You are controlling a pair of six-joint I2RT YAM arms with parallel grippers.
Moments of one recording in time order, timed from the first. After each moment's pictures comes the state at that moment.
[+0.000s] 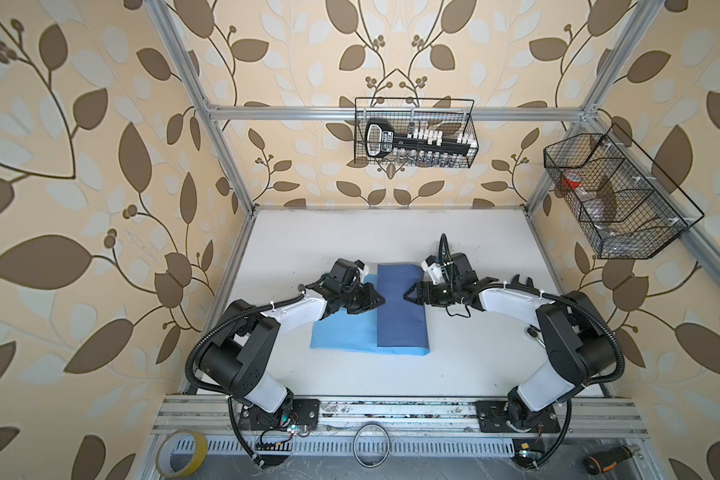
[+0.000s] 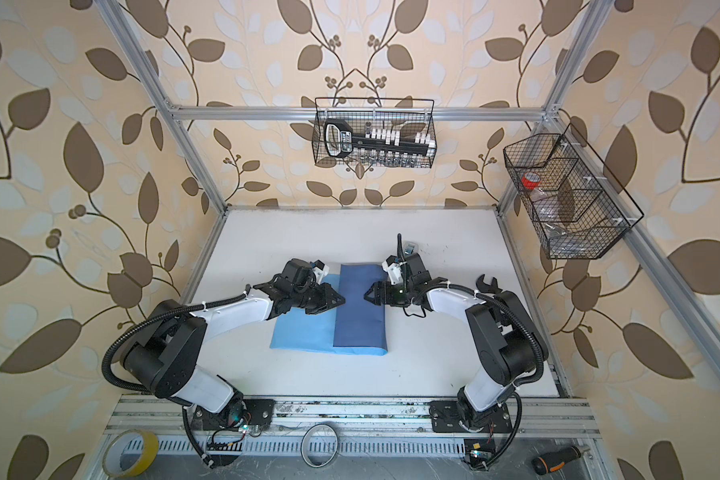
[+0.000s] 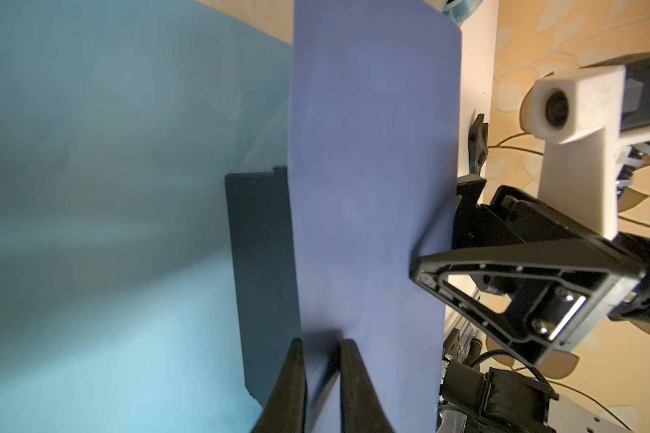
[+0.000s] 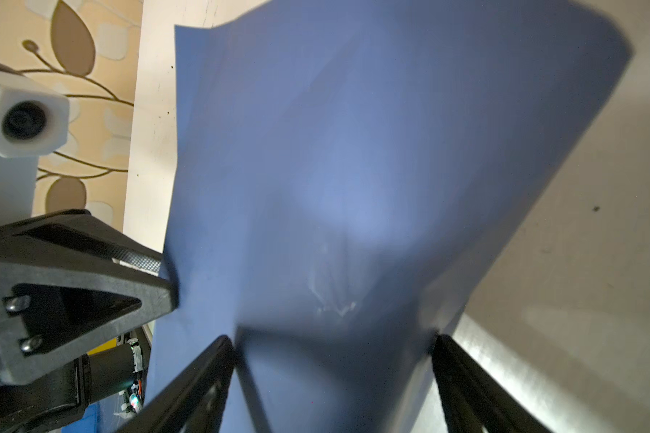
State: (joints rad) left arm -0.50 1.55 0.78 -0.05 0.52 -0.78; right arm 0.39 1.64 0.84 -0.11 -0.49 0.44
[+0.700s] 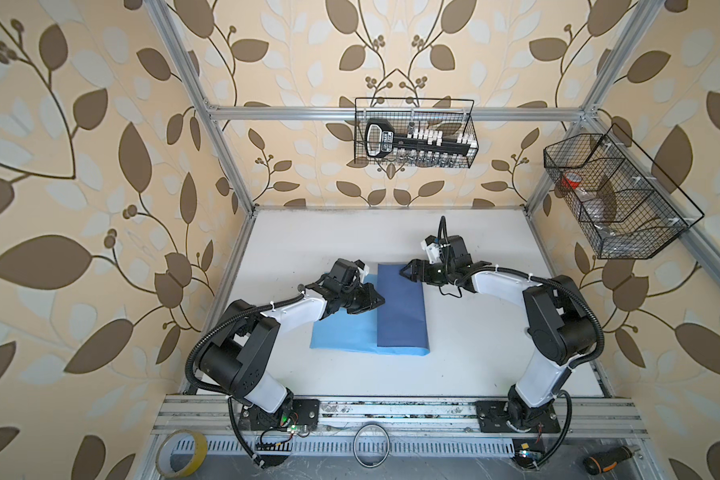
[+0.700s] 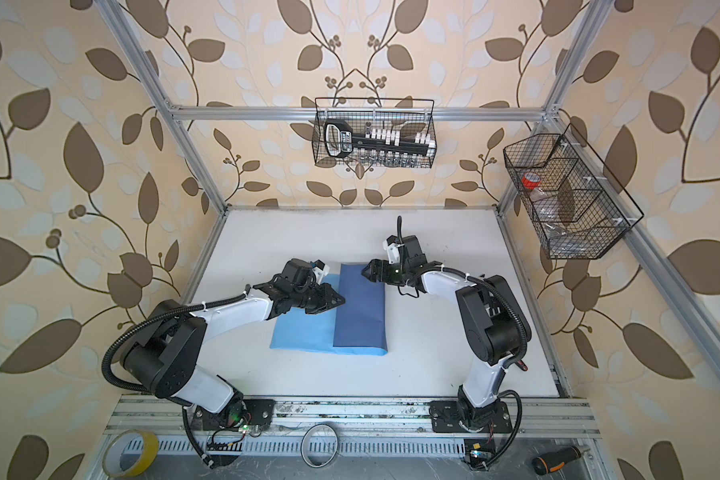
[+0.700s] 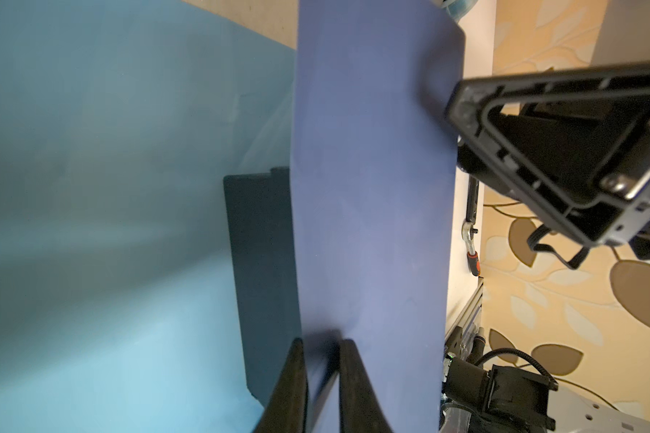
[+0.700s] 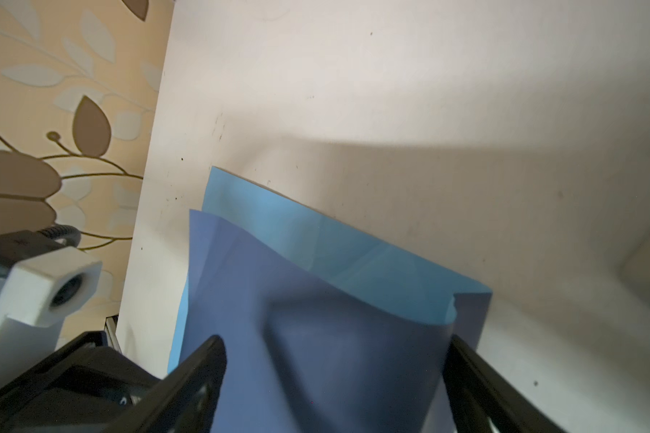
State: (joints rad) left arm -0.50 1.55 0.78 -0.05 0.52 -0.76; right arm 0.36 1.79 1.05 -0.05 -0.43 0.48
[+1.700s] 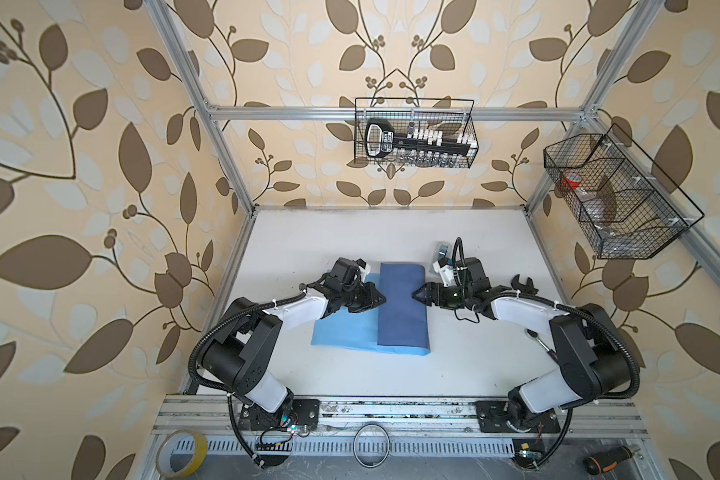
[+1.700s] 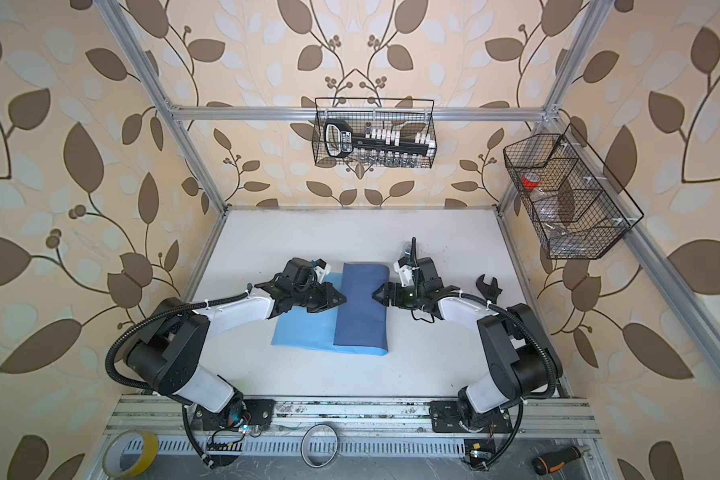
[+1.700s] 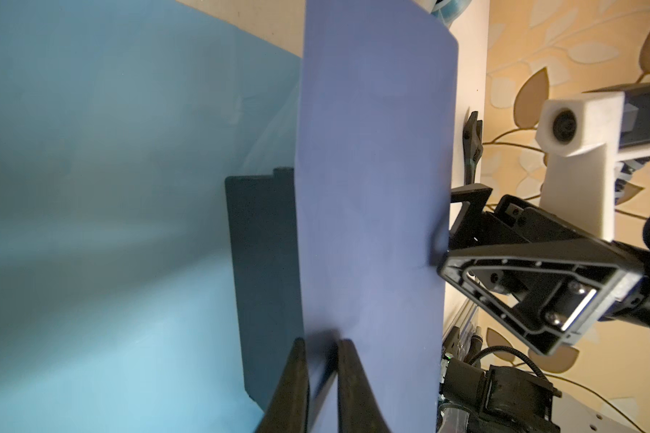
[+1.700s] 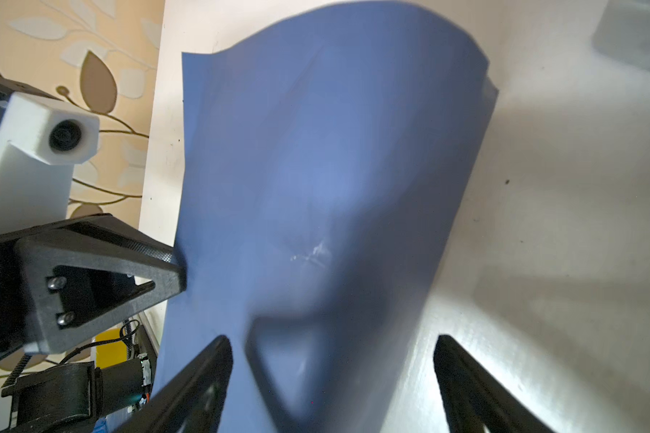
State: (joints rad) left arm -0.50 1.57 0.79 -0.03 0.53 -0.76; right arm 0.33 1.54 0.71 -0.03 -0.51 0.48
